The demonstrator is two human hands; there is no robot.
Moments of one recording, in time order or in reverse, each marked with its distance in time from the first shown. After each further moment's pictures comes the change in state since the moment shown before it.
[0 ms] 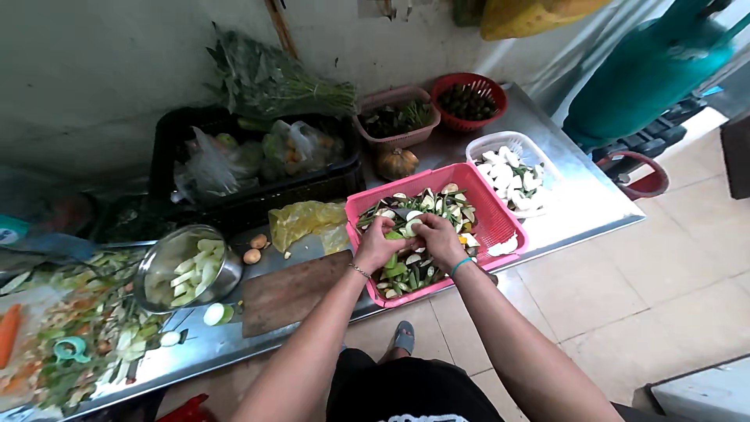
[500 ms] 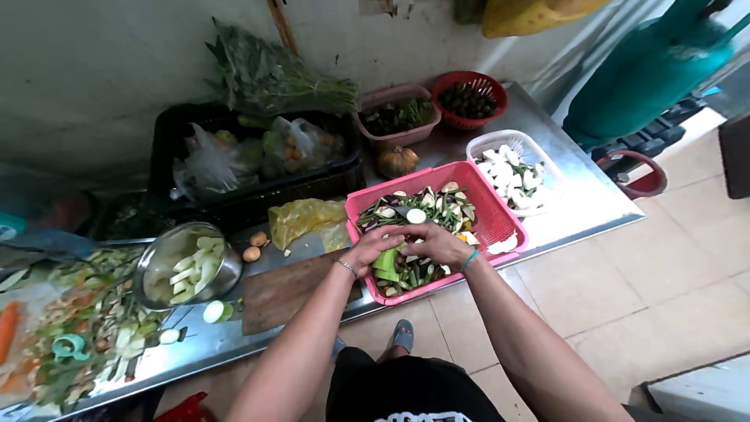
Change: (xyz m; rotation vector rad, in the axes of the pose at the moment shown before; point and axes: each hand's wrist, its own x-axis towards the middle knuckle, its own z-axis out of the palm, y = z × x) left_hand -0.004 -0.020 -0.012 -0.542 -0.387 -0.115; right_hand -0.003 -0.009 -0.018 -0.216 -0.557 -0.124
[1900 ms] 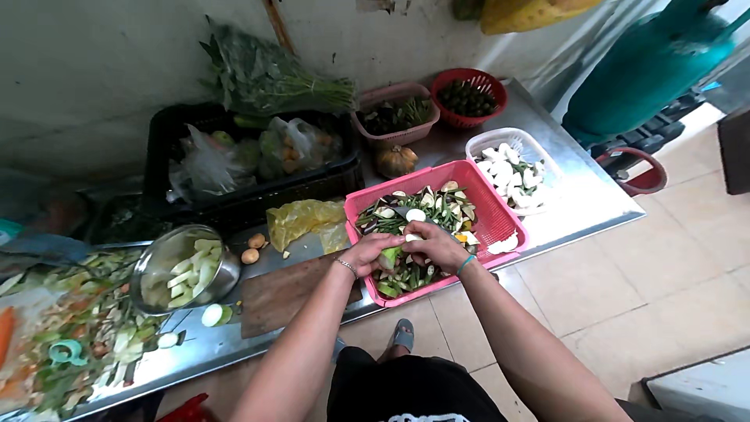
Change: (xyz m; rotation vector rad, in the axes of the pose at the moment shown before) left_hand 0.000 0.008 0.001 -0.028 -0.015 -0.151; right_hand 0.005 0.020 0.005 0.191 0.138 0.080
